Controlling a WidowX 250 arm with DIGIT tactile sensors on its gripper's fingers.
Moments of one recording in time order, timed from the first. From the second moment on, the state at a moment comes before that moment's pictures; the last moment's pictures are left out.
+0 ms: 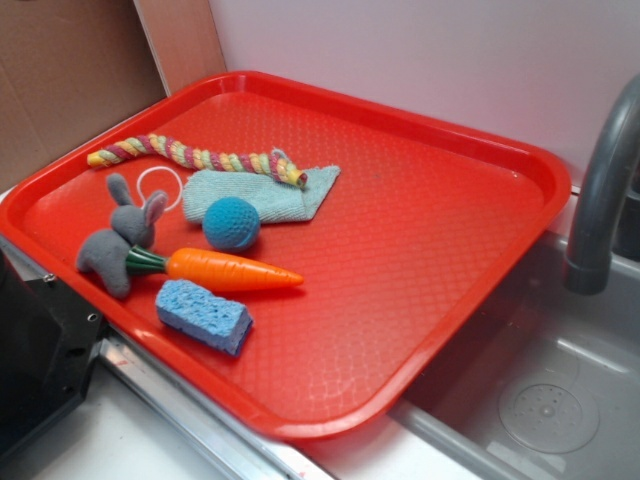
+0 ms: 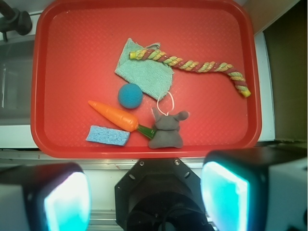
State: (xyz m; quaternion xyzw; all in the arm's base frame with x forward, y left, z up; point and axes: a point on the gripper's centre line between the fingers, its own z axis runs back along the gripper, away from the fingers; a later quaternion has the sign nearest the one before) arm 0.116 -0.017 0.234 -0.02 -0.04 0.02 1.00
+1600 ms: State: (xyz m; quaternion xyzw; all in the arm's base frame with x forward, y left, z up) arm 0.206 0.059 0.128 -0.03 -0.03 0.54 0.84
